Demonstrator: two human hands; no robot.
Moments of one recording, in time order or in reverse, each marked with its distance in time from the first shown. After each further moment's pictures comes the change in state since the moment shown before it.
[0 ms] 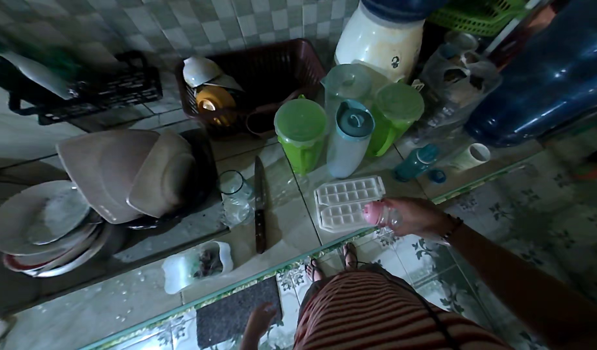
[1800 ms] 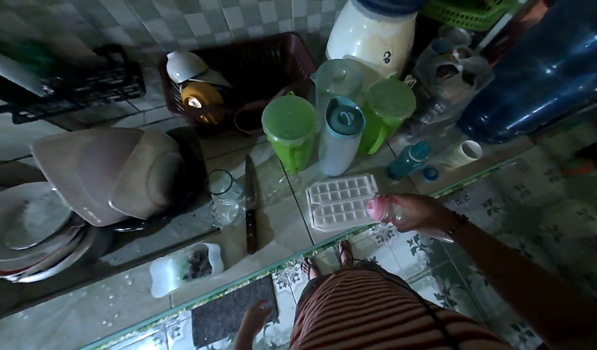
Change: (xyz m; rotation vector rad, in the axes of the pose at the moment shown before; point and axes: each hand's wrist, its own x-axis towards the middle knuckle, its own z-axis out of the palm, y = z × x) left_hand 0.000 0.012 0.001 0.039 -0.017 -0.006; right_hand -0.007 0.036 -0.004 0.075 0.010 0.000
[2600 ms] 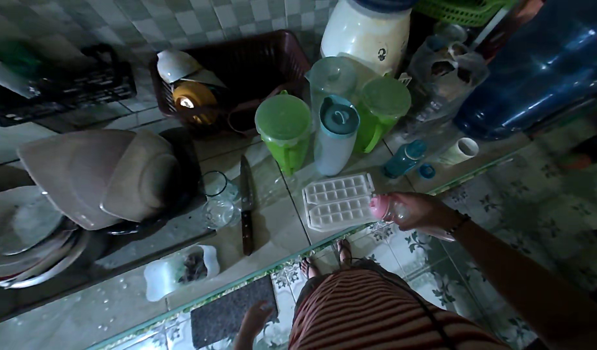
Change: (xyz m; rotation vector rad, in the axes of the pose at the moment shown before) left_hand -0.001 0.005 0.005 -0.016 -0.002 -0.012; right_hand -0.002 0.025 0.005 0.050 0.013 -0.004
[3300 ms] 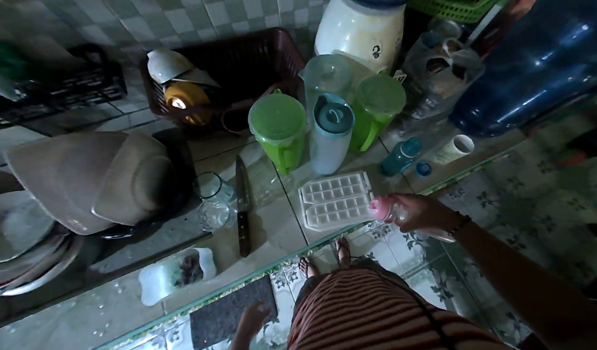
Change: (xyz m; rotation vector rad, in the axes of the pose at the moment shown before) left_hand -0.002 0.001 -0.006 0.074 -0.009 0.033; right_hand -0.008 0.011 0.004 0.076 -0.013 0.000
